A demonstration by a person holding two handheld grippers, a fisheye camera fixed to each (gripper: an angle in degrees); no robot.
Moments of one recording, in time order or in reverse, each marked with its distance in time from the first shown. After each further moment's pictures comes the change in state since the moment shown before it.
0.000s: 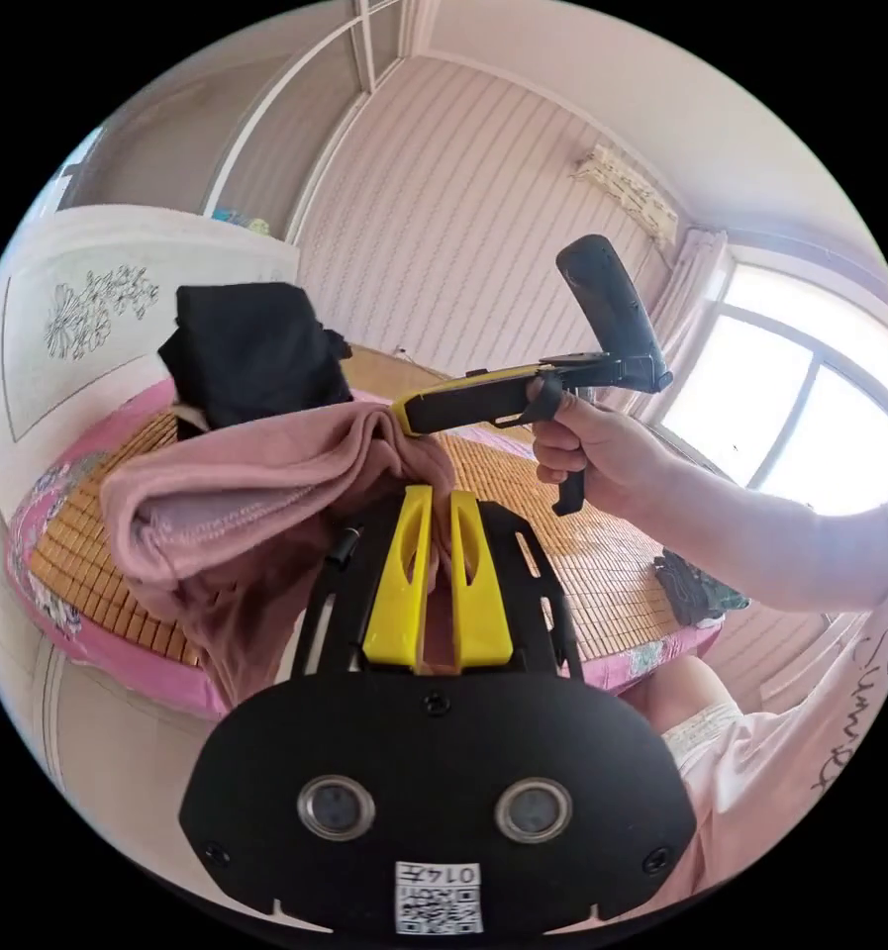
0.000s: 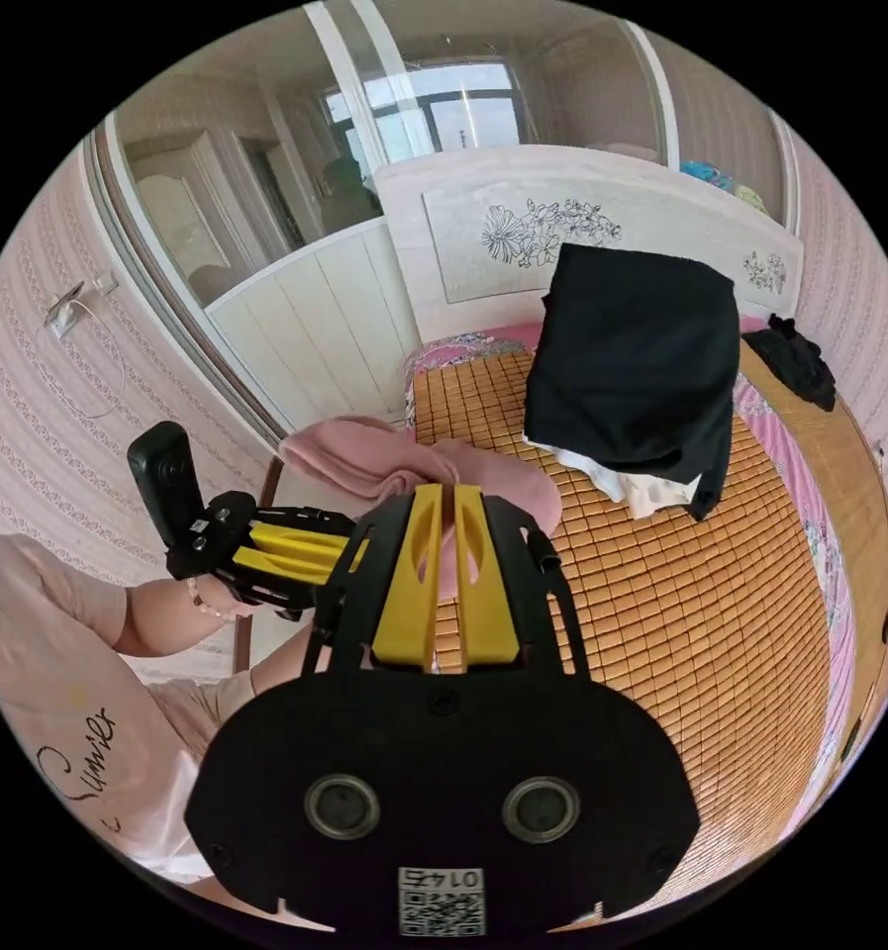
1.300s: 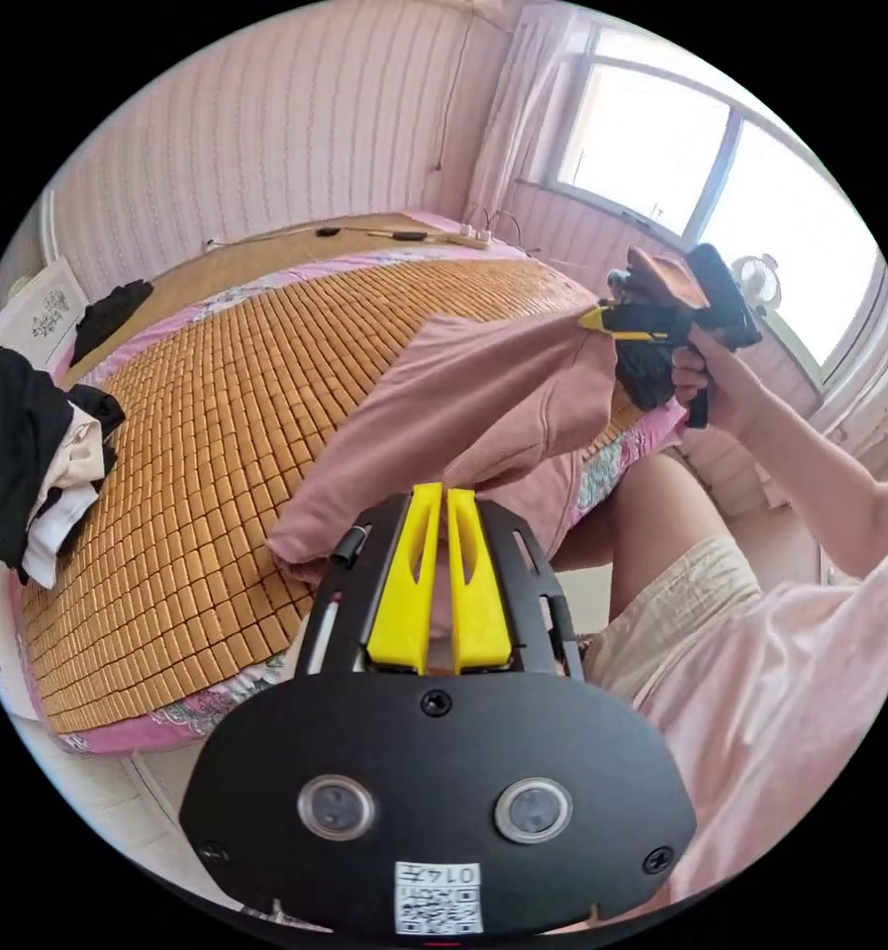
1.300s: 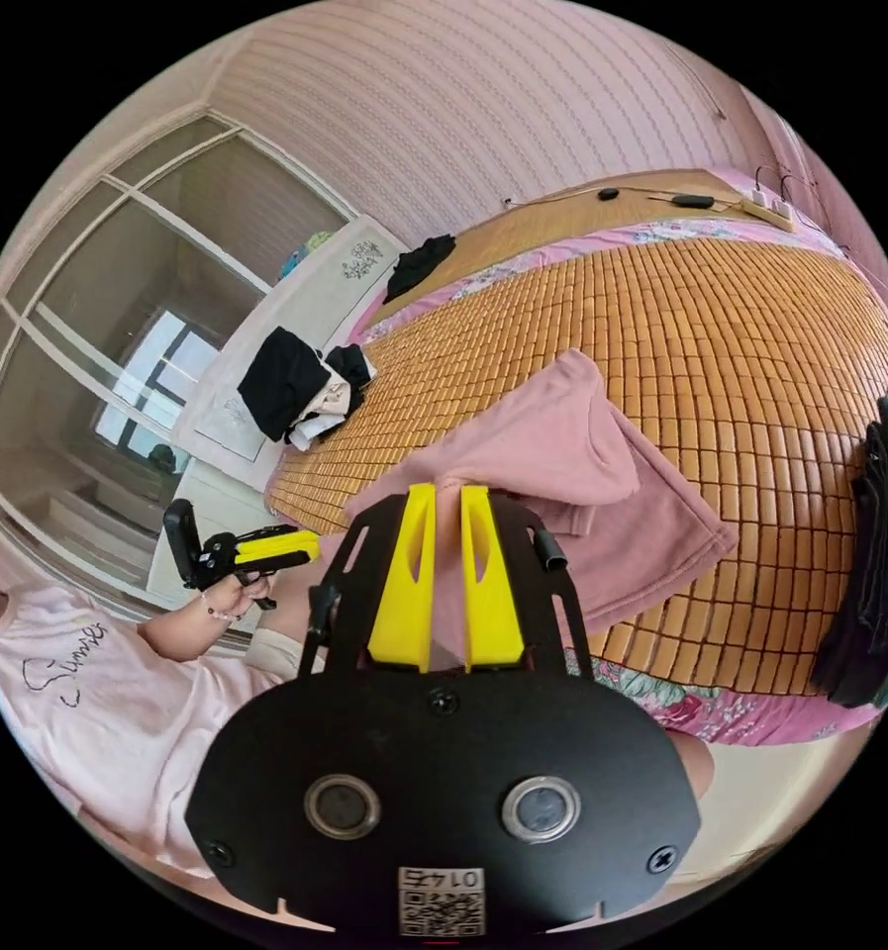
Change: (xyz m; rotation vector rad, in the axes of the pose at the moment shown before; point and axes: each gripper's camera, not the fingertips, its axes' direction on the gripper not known) left arm 0.292 0.085 0.169 -0.494 0.118 0.355; right arm 0.037 0.476 -0.311 0.360 0.157 0.845
